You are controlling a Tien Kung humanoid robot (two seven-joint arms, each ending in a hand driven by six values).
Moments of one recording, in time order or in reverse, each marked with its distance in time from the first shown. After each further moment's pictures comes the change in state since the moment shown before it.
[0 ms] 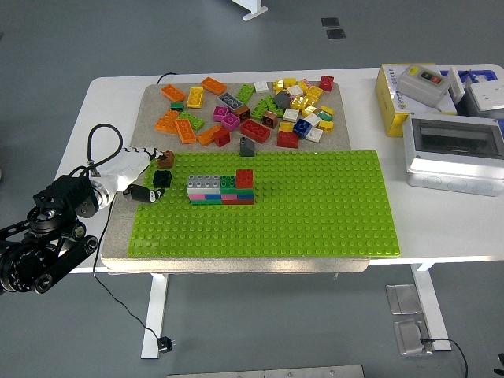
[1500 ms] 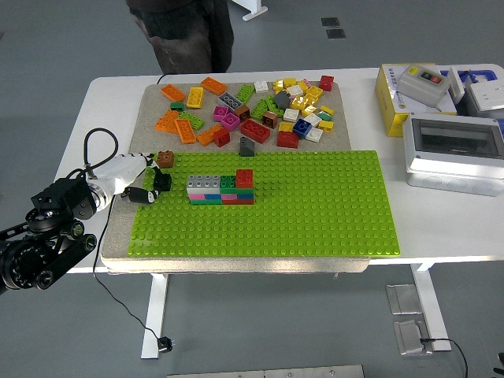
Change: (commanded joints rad) left arm -0.011 -0.016 0.024 0.061 -0.082 -0.010 -0.027; right arm 0.001 -0.001 -0.035 0.000 0.030 0.000 0.012
